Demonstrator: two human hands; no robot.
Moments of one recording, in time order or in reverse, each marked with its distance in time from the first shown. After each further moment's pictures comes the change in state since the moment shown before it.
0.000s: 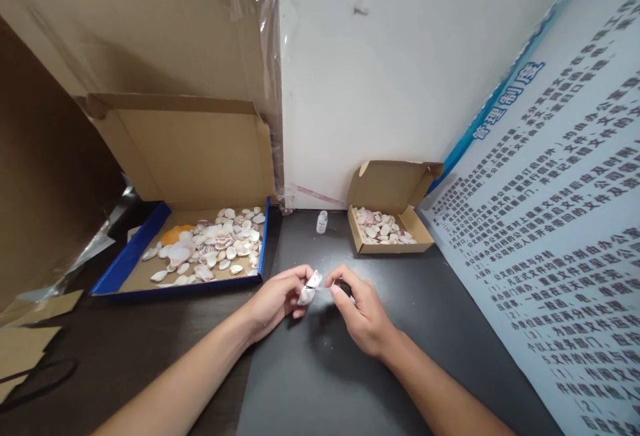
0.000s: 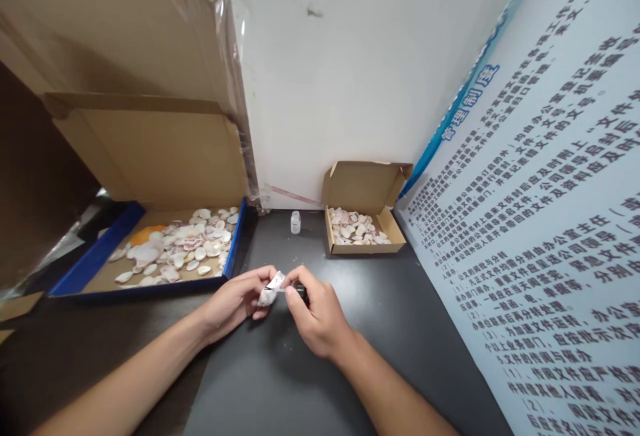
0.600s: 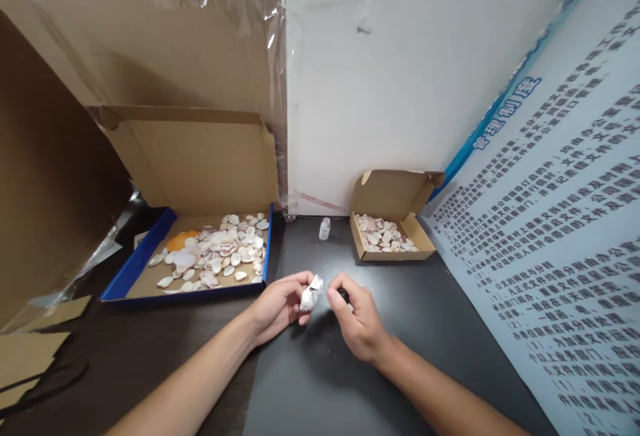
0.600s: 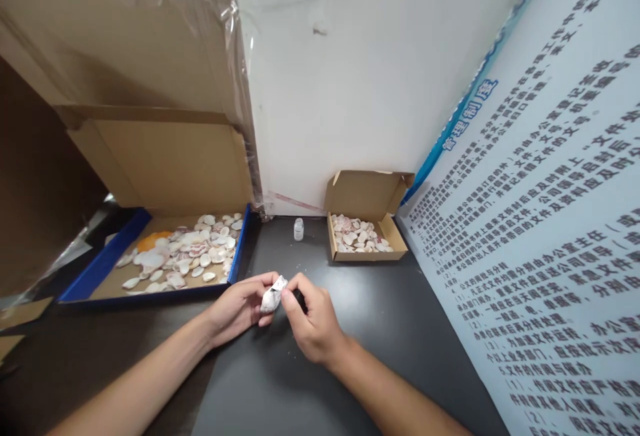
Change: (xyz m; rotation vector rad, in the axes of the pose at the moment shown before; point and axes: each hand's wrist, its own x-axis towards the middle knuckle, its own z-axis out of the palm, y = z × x) left_hand 0.003 0.001 -0.006 -0.146 -0.016 -0.034; right_hand 0.008 -0.003 0.013 0.091 0.100 -0.042
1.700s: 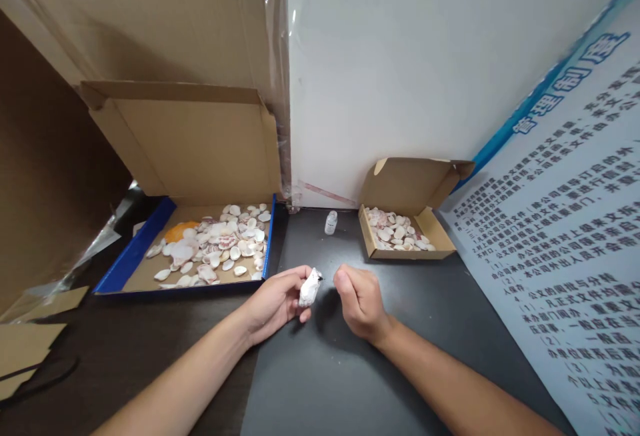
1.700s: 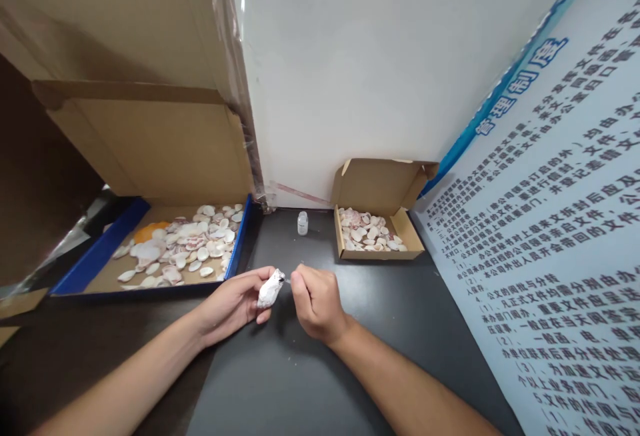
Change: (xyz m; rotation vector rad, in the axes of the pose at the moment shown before) left_hand 0.002 0.002 -0.005 -0.050 0.052 -0.006; right_hand 0.023 0.033 0.000 -0.200 0.056 -0.228
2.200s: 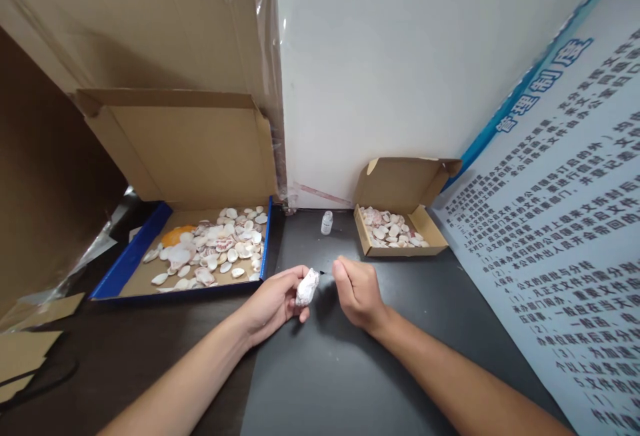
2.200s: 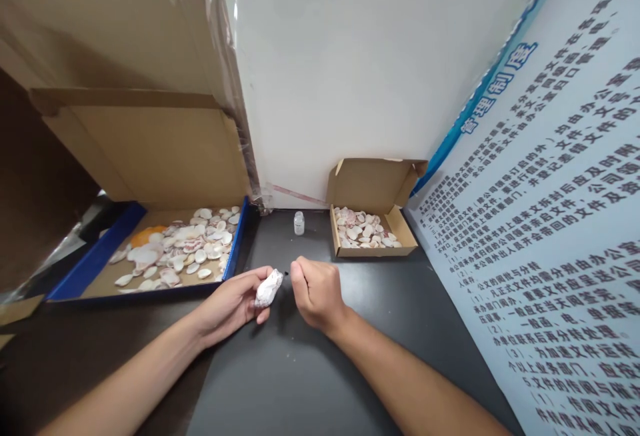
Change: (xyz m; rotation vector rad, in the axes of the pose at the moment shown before) left_hand 0.000 -0.003 0.001 0.073 0.025 0.038; right_hand 0.006 -0.002 -0.002 -0.175 0.017 0.006
